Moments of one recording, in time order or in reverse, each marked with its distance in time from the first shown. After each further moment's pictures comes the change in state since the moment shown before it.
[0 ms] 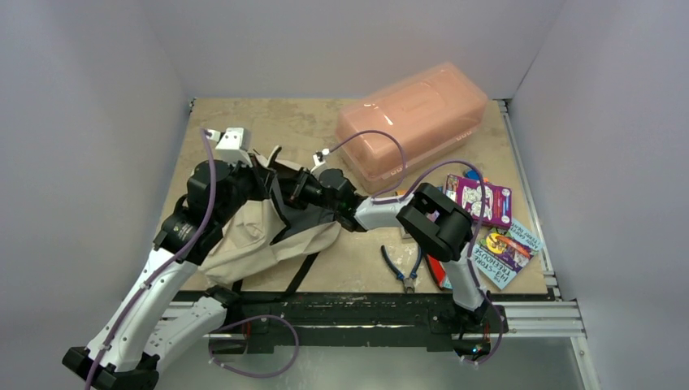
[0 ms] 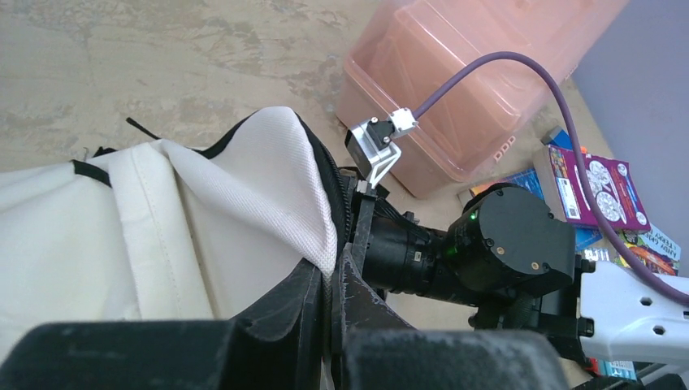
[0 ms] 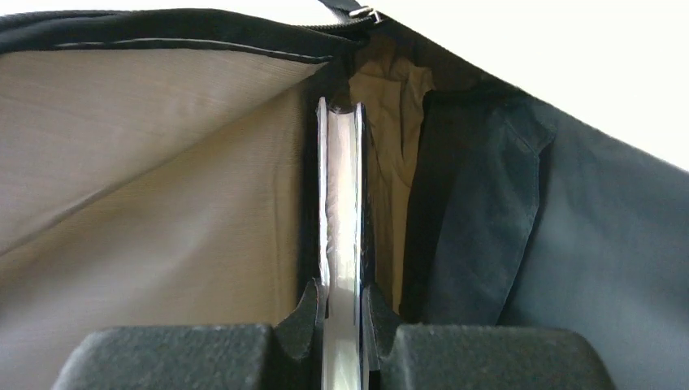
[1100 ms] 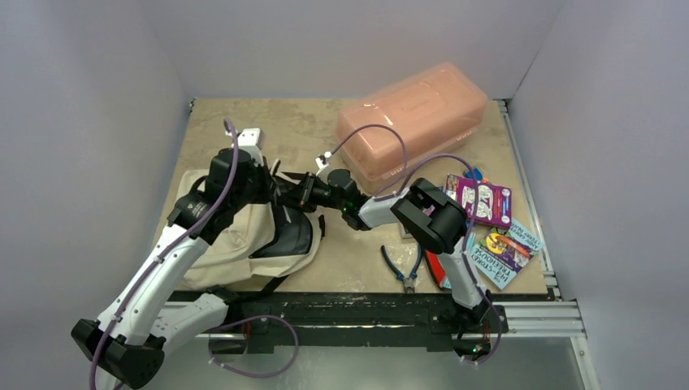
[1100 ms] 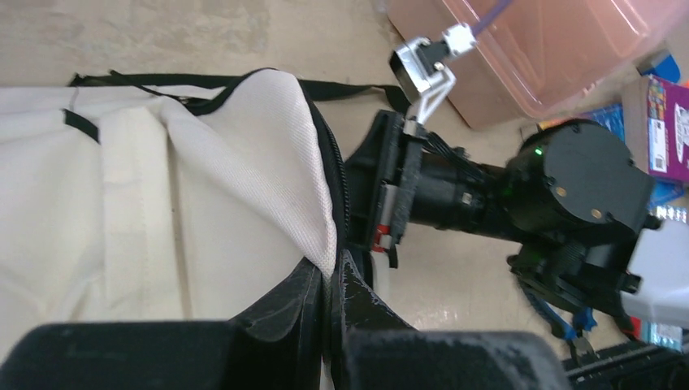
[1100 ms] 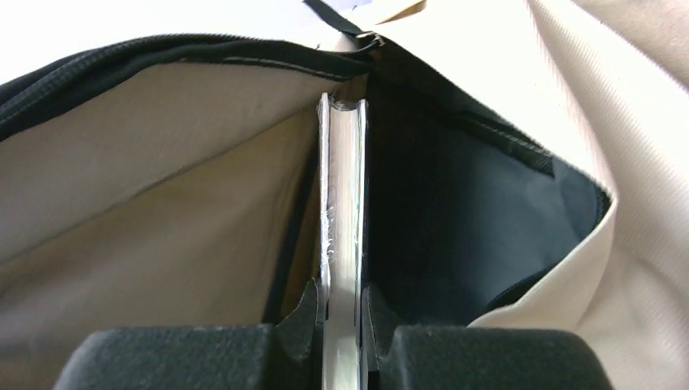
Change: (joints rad) left arm -0.001 0.153 0.066 -0.213 0.006 -0.030; right arm -0.055 0.106 -0.019 0.062 -0.166 -0.088
